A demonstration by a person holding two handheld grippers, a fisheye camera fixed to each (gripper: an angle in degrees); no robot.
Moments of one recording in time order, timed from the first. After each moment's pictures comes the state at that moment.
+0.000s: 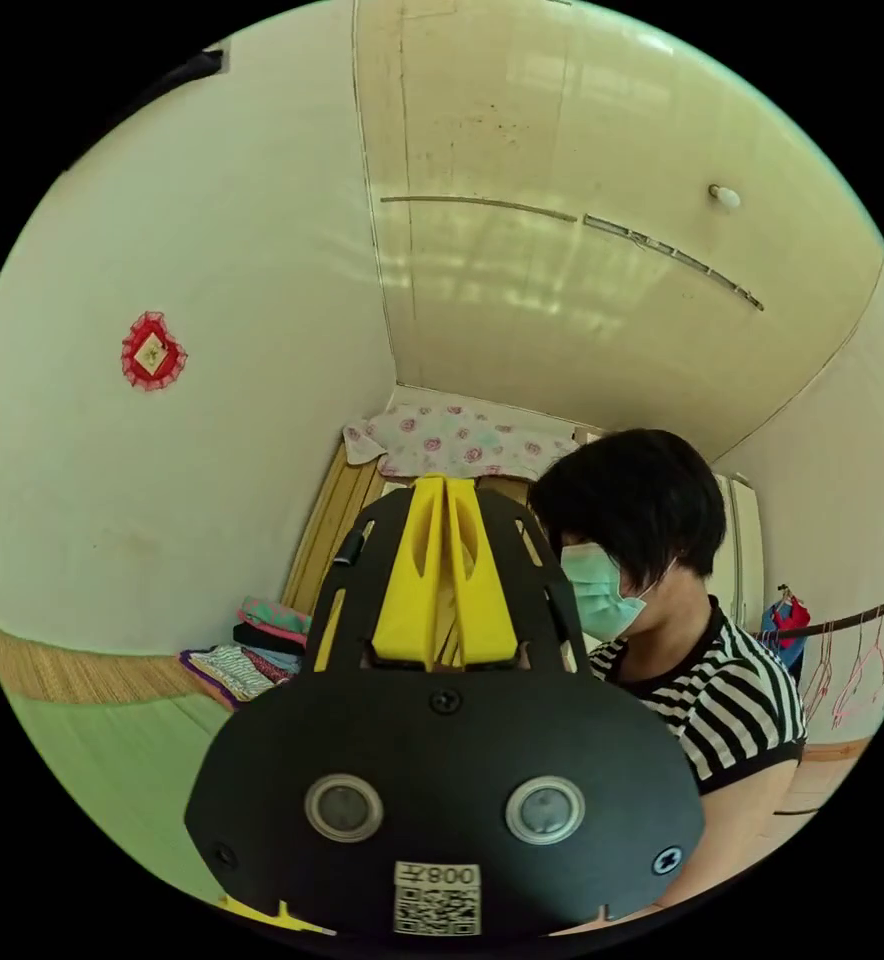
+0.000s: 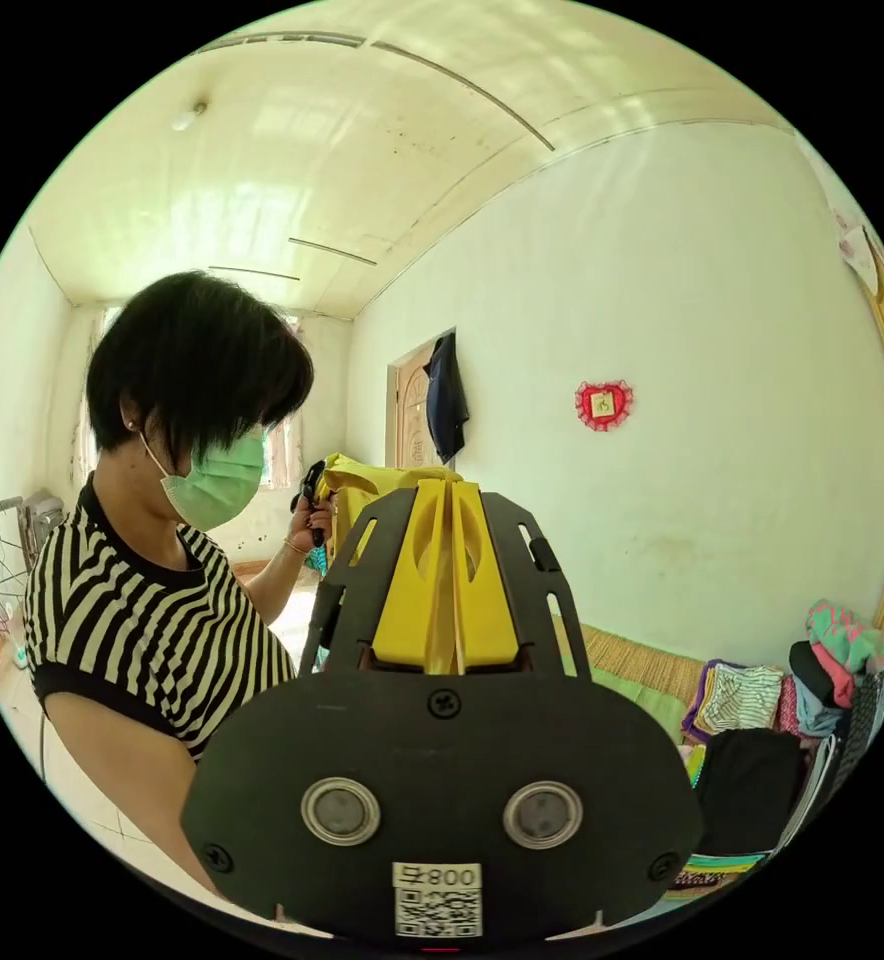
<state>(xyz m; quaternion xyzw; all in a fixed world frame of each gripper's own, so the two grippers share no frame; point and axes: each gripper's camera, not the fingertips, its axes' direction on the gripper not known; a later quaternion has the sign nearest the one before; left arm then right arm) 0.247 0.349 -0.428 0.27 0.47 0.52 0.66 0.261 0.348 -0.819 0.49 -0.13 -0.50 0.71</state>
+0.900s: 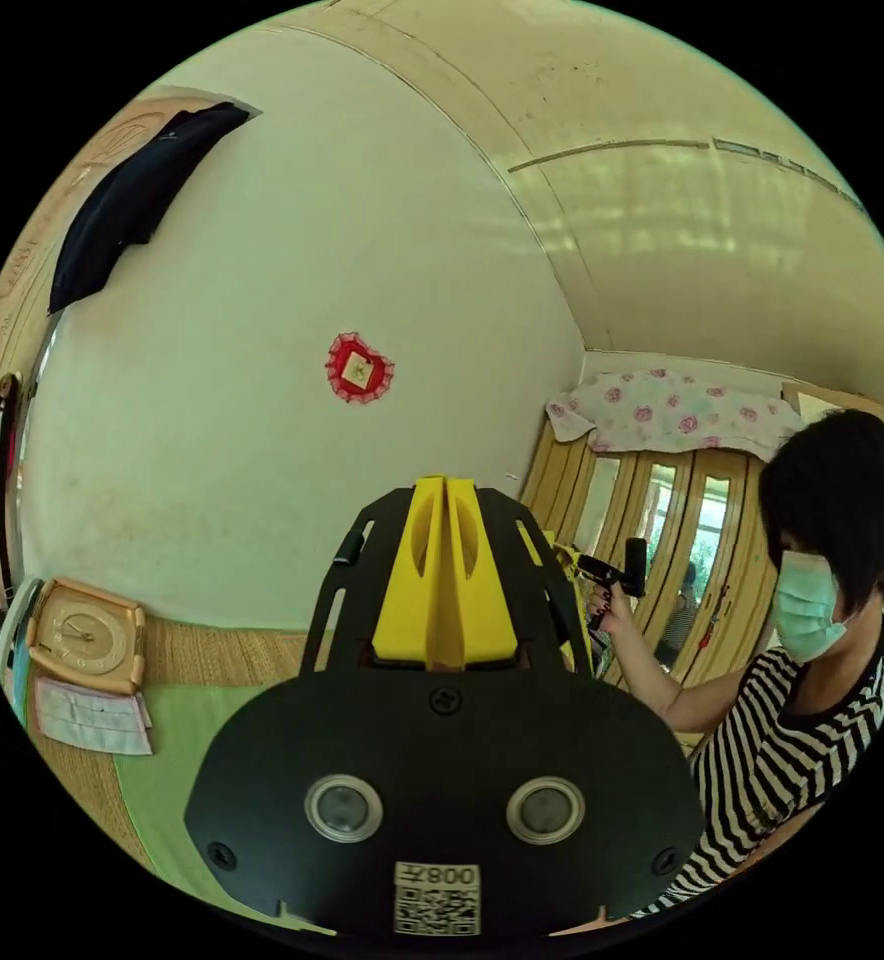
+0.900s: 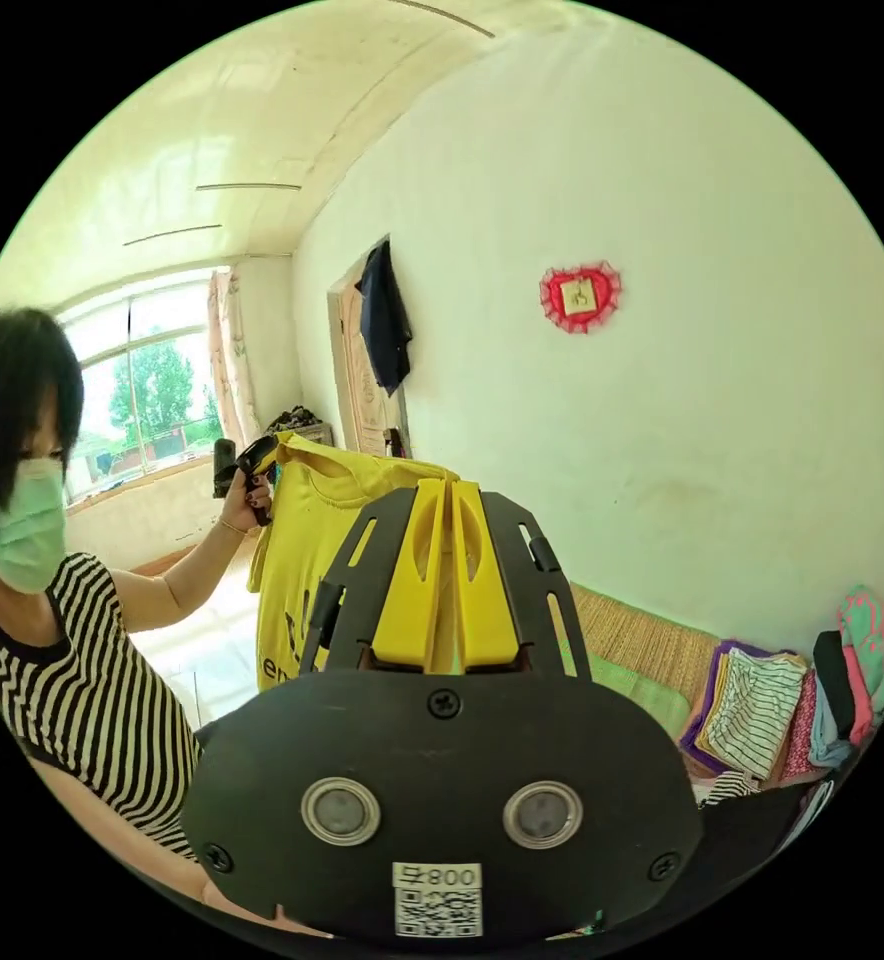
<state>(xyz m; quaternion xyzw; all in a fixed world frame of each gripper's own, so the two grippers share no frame) 0.222 0.101 -0.437 0.34 0.18 0.41 0.83 0.067 -0.159 -0.590 0.32 -0.08 -0.42 0.84</state>
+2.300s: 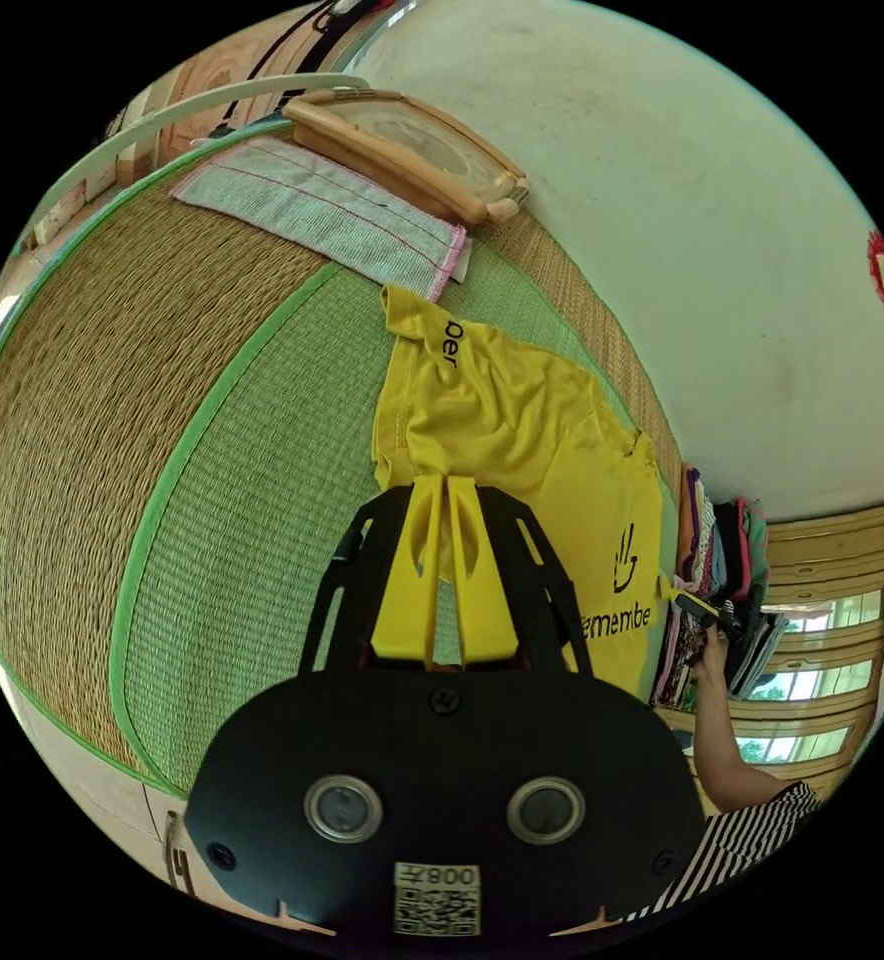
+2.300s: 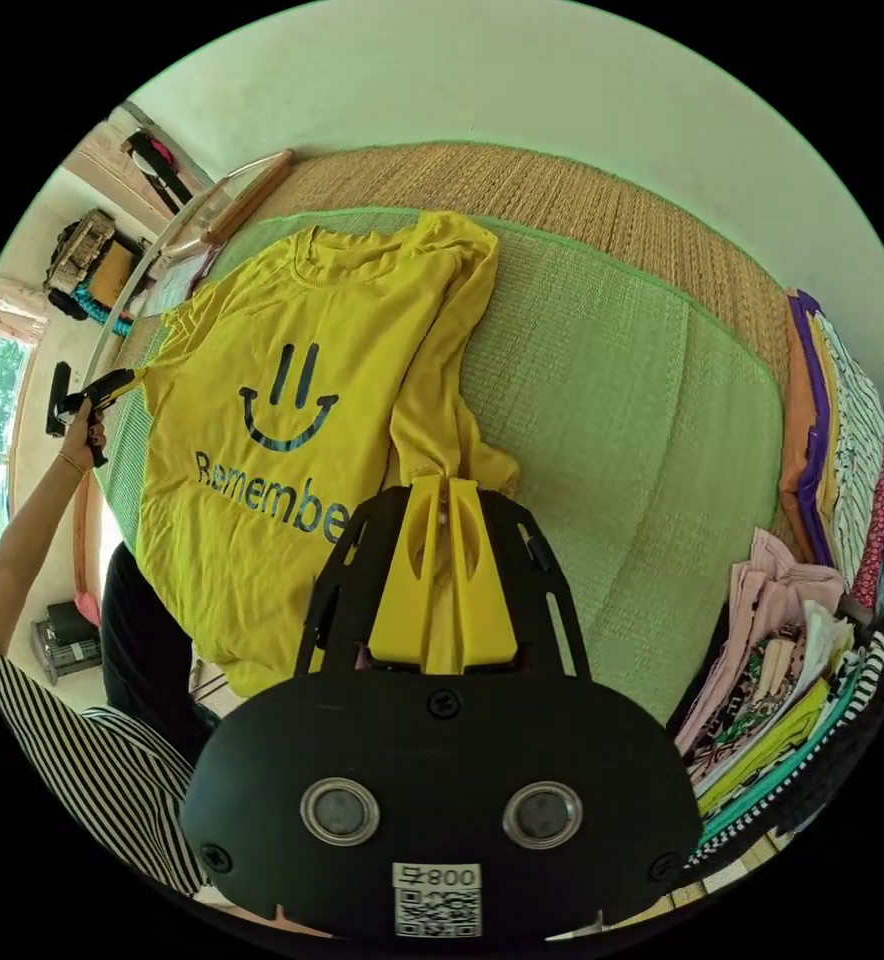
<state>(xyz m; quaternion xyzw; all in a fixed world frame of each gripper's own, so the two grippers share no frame) 0.027 -0.192 -0.158 0.09 -0.08 0.00 0.99 -0.093 -0.433 0.085 -0.02 0.20 -0.27 0.94</state>
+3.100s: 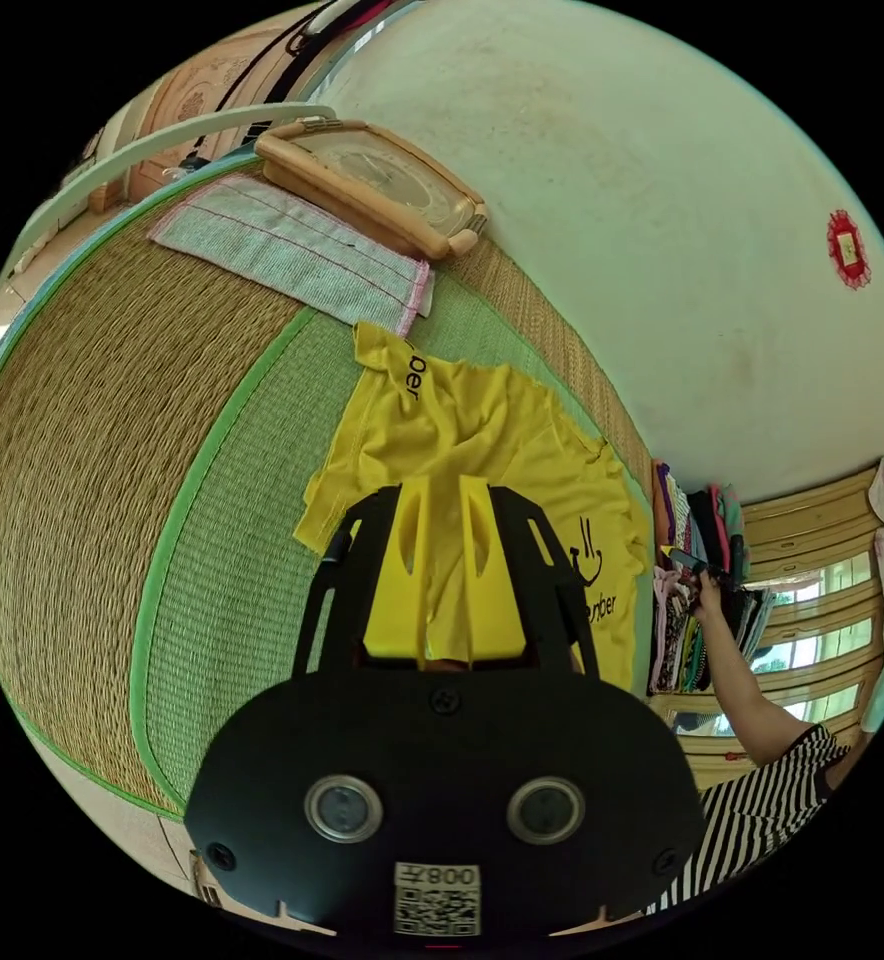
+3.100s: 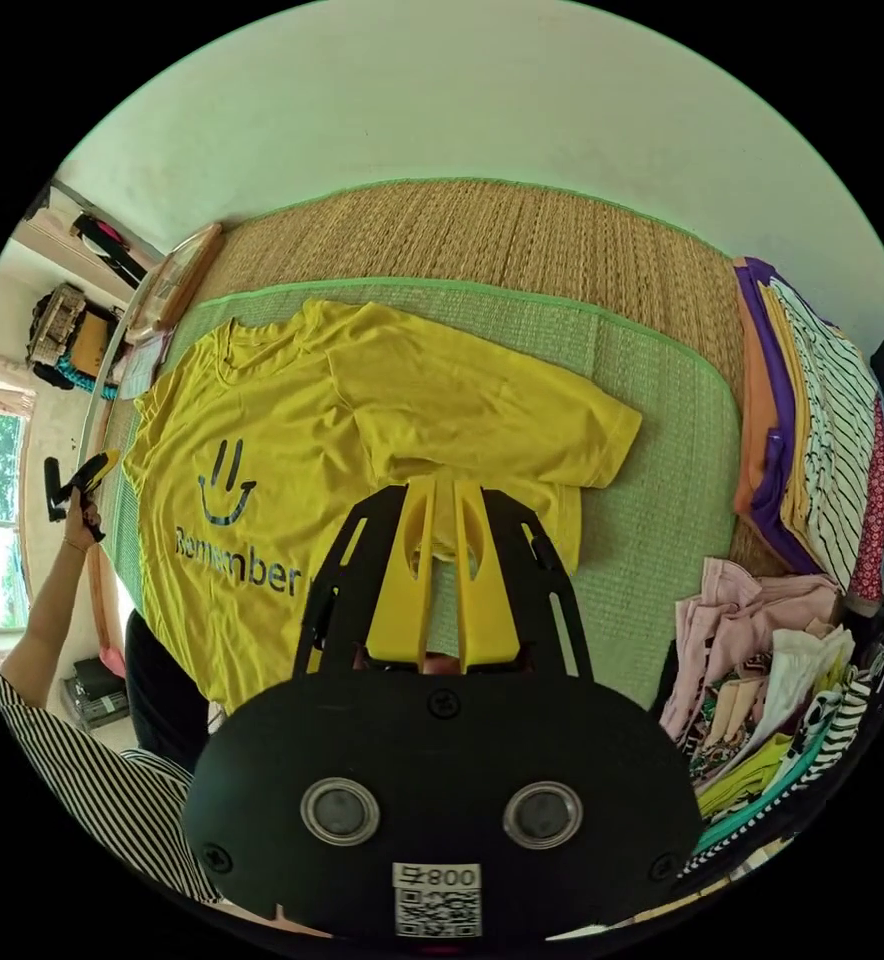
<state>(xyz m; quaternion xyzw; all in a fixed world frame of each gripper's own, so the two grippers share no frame) 0.079 -0.238 -0.129 0.08 -0.07 0.06 0.99 -0.138 -0.456 0.170 -0.03 0.13 -0.20 0.97</state>
